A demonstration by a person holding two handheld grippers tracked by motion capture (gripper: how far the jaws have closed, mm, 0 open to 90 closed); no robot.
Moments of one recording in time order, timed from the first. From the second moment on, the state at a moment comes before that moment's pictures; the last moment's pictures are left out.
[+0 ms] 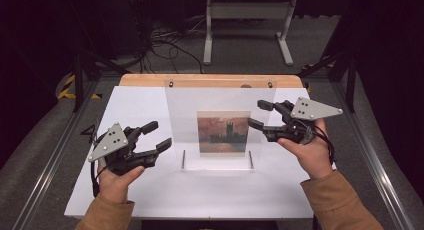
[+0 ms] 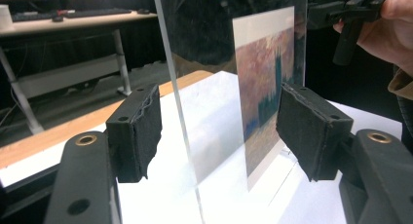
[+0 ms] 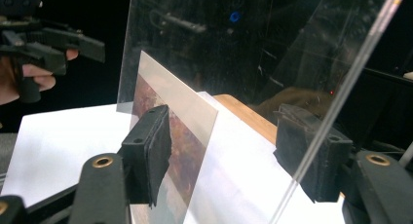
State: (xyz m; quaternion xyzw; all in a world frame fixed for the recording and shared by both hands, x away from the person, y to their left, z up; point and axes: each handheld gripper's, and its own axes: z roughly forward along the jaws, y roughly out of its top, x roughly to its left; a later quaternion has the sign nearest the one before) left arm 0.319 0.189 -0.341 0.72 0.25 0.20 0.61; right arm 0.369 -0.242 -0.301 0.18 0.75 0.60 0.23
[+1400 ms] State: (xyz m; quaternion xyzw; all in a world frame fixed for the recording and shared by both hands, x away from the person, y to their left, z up) left arm 0.317 0.236 -0.391 0.76 0.29 0.21 0.54; right arm 0.323 -0.328 -0.331 0.30 0.74 0.54 0.25
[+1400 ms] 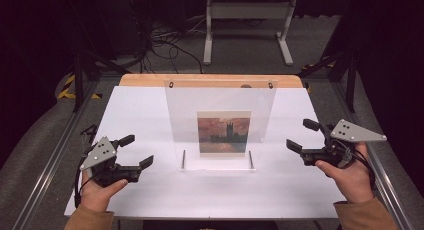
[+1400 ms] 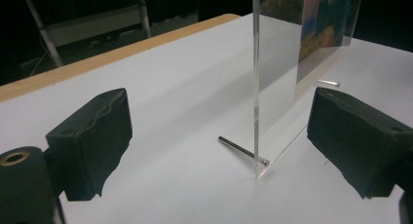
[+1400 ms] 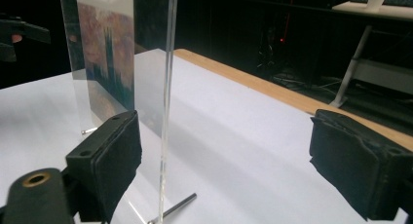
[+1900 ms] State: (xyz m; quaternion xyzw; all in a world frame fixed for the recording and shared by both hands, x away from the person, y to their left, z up) left arm 0.322 0.247 -0.434 0.75 0.32 0.19 0.55; right arm 0.329 -0.338 -0.401 0.34 0.75 0.52 0.23
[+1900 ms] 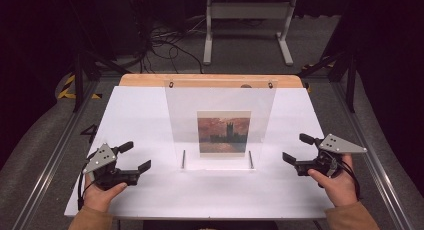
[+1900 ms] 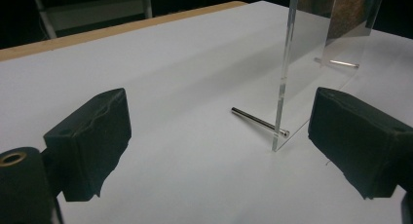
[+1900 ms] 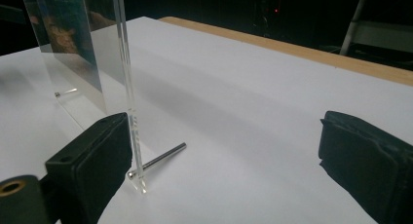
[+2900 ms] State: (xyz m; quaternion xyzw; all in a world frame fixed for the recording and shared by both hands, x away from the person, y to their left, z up) left arm 0.325 0.242 -0.466 0.76 0.35 0.20 0.52; right arm 0.323 -0.338 -0.453 0.39 0.76 0.47 0.23
